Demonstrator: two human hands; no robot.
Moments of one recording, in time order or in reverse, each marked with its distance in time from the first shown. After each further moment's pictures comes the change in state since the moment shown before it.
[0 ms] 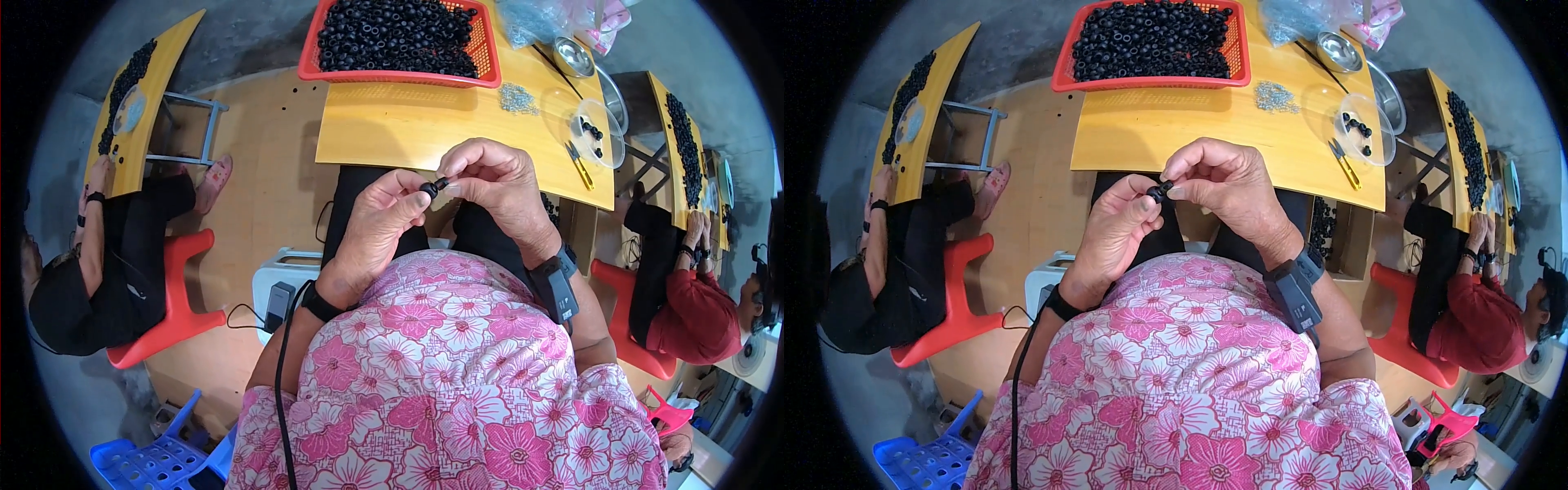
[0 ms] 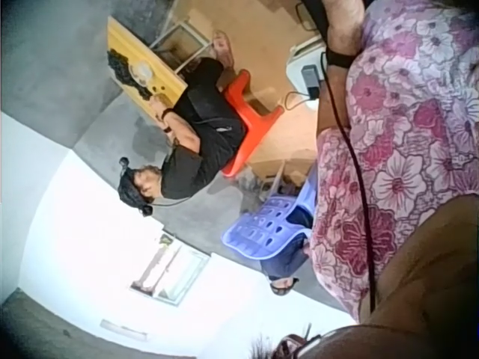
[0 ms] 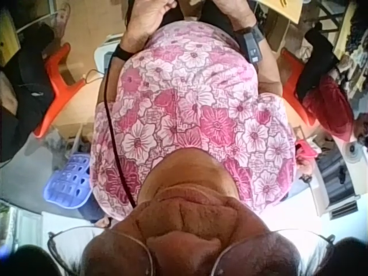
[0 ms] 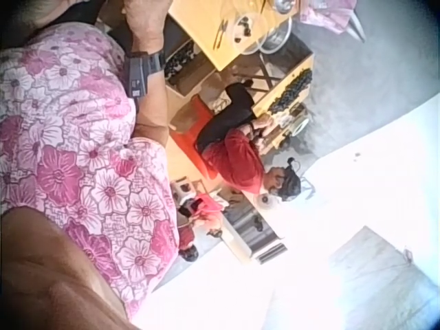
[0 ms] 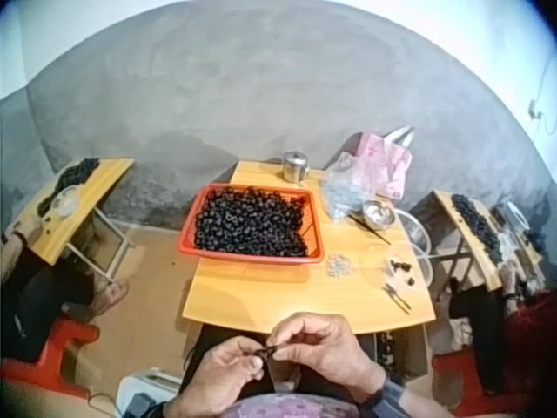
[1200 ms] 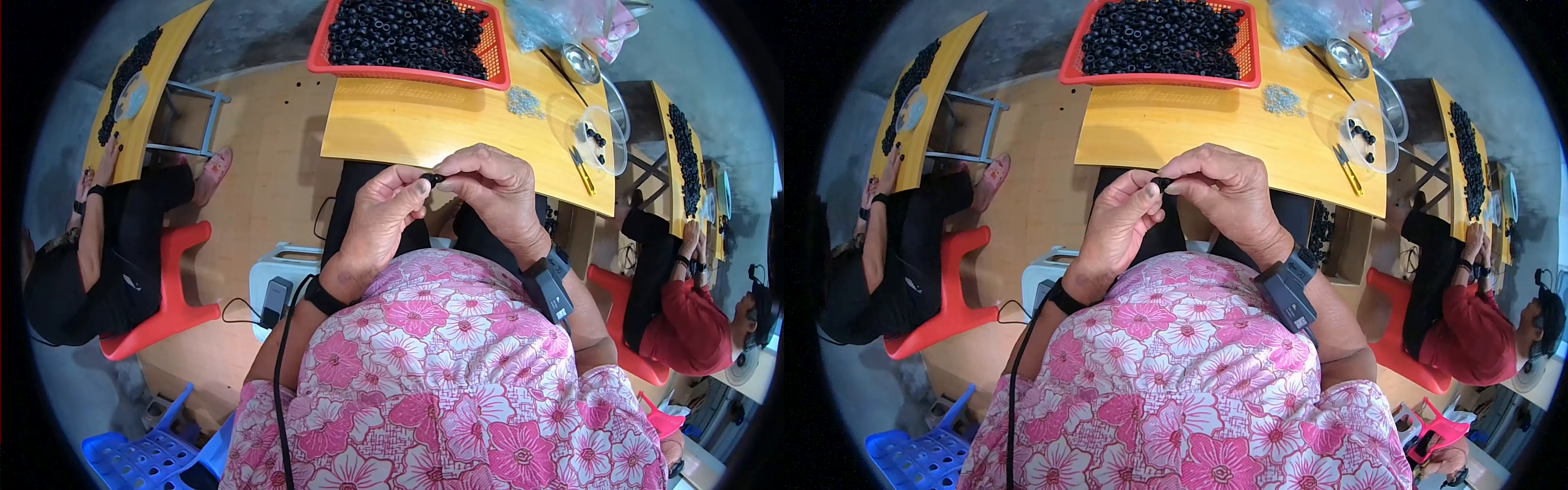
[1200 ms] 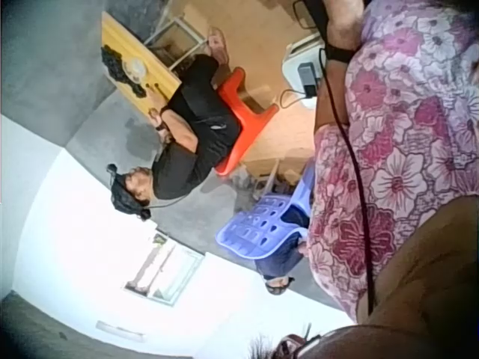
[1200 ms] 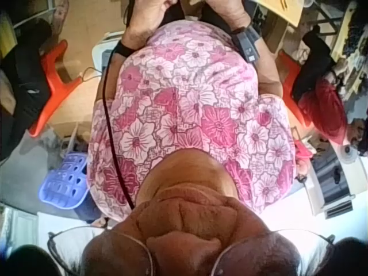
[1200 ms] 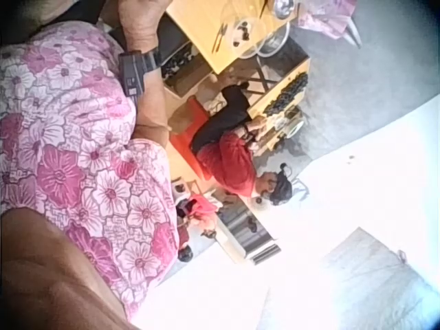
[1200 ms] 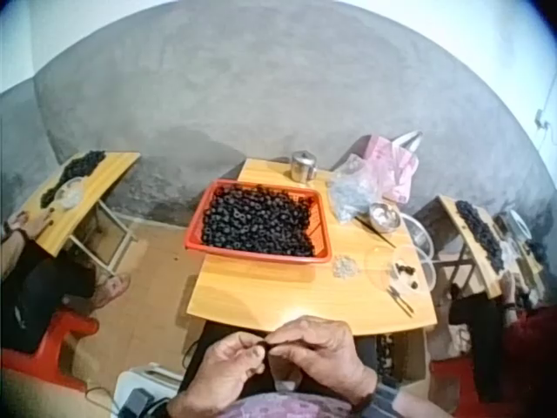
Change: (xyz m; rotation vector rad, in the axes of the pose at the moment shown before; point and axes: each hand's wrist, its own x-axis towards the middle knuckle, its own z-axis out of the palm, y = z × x) left_hand 0.001 -0.001 0.000 -0.004 0.100 0.031; right_hand 0.001 0.005 0.013 -0.403 0.052 -0.232
